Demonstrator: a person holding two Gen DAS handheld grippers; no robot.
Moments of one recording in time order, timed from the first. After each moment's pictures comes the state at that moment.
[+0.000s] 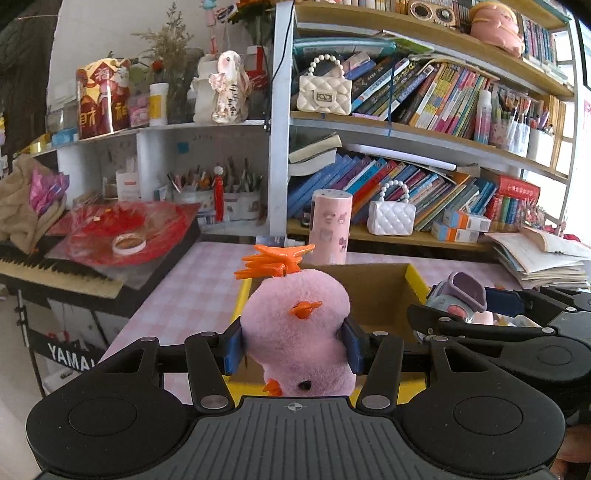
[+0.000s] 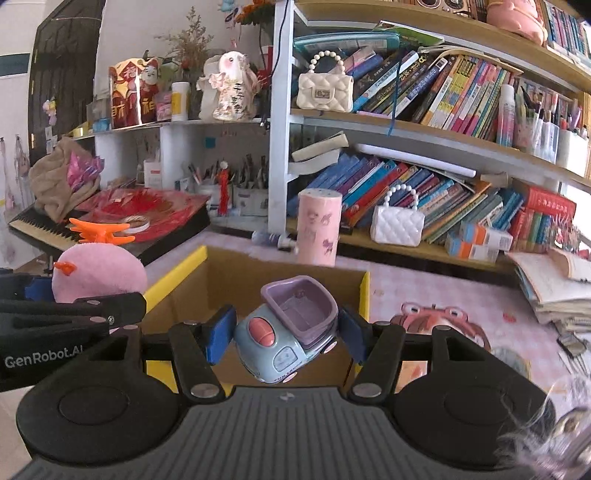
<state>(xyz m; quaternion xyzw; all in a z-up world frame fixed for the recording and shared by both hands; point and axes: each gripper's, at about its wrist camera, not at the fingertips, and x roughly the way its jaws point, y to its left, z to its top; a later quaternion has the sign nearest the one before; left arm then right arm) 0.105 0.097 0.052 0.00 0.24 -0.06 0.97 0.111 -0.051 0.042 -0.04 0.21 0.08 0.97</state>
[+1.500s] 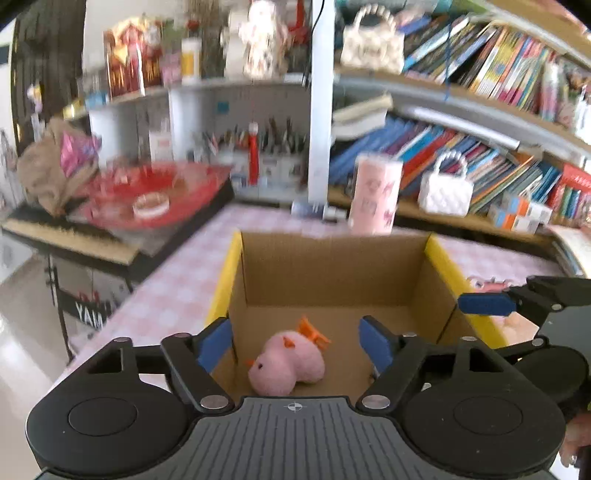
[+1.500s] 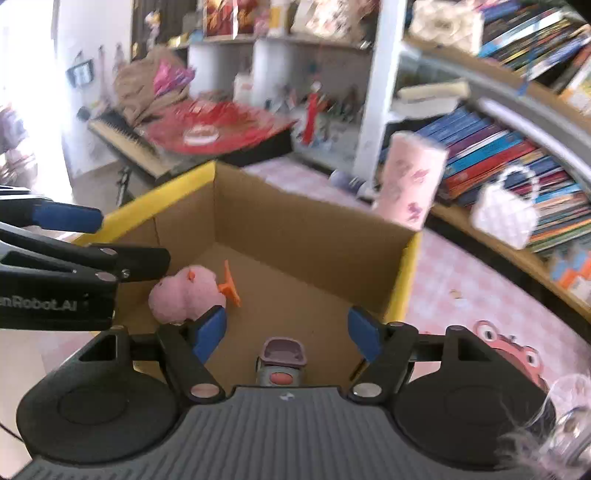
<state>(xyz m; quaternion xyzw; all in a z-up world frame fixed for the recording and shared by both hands) 0.147 0.067 0.029 -0.01 0.29 0.03 0.96 0.215 -0.076 -0.001 -0.13 0.30 0.26 0.91</state>
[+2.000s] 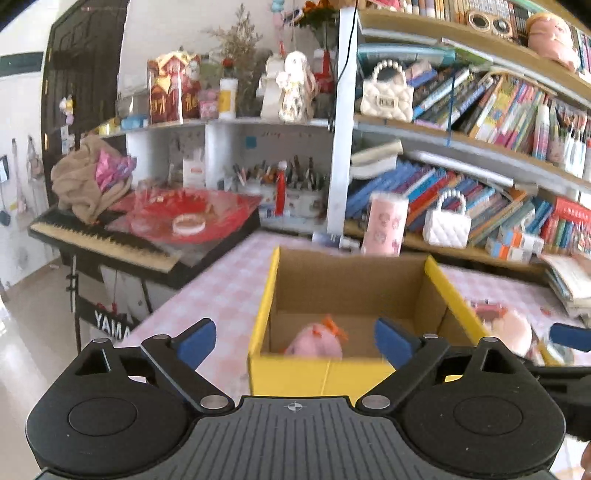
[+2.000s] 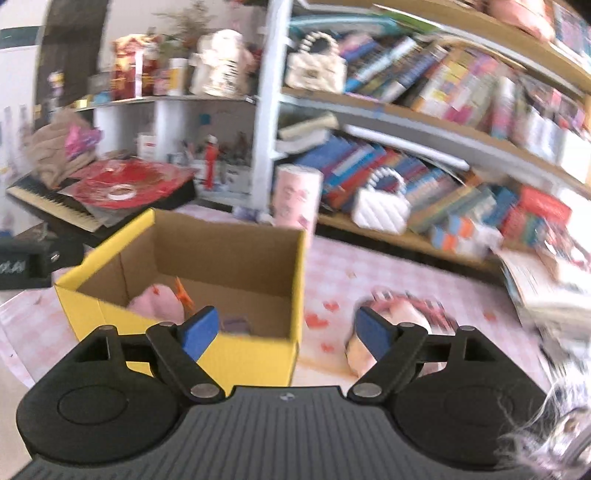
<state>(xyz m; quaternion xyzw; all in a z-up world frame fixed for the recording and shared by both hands) 0.066 0.087 0.037 -0.03 0.24 0.06 0.97 0.099 -0.104 0.020 -0.07 0.24 0.08 0.96</state>
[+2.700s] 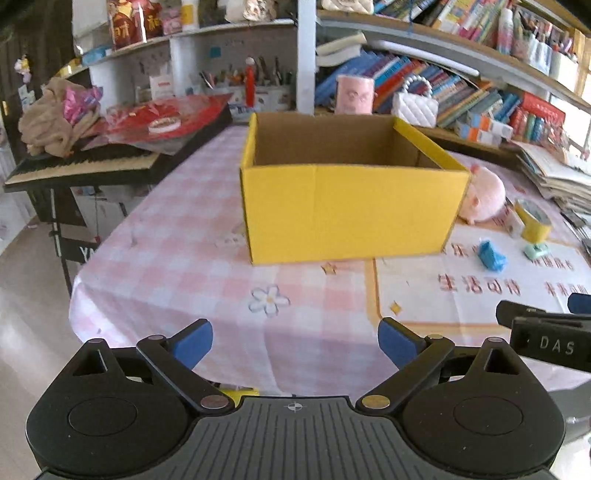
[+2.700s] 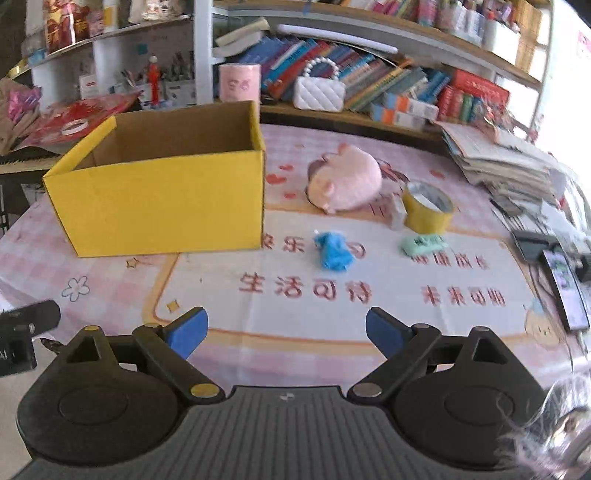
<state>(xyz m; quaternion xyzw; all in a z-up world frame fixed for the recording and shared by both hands) 0.001 0.090 -0.022 0.00 0.38 -0.01 0.92 0.008 -0.103 -0.030 -0.02 0.37 -0.03 0.93</state>
